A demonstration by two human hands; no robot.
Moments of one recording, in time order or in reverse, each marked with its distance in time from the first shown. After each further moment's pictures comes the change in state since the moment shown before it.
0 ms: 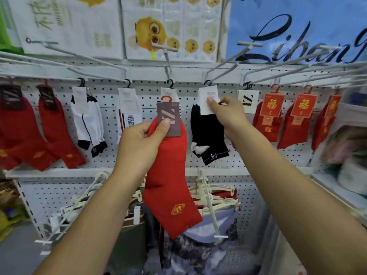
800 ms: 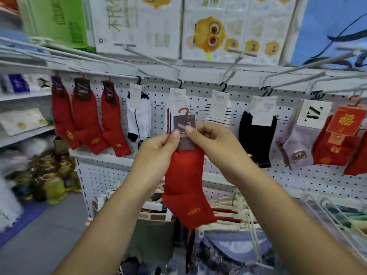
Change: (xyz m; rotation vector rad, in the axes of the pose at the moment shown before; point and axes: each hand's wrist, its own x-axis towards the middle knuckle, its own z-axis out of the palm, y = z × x) left_hand 0.000 -0.022 -0.063 -0.029 0.072 -0.180; right_hand -0.095 0.006 0.099 -0.078 -0.557 -0.183
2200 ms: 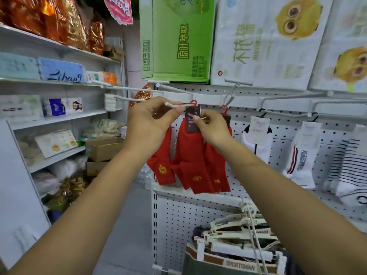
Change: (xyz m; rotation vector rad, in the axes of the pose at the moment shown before) left_hand 0.159 0.070 -0.362 0.238 0.161 0.663; right_hand 0.252 -0.032 0.328 -0.267 0.217 -0.146
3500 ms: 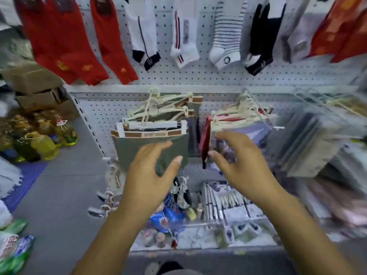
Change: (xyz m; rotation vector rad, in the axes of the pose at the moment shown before) left_hand -0.391 0.137 0.146 0.313 -0.538 -0.405; right_hand -0.450 0.063 -0.298 -0.508 -0.204 0.270
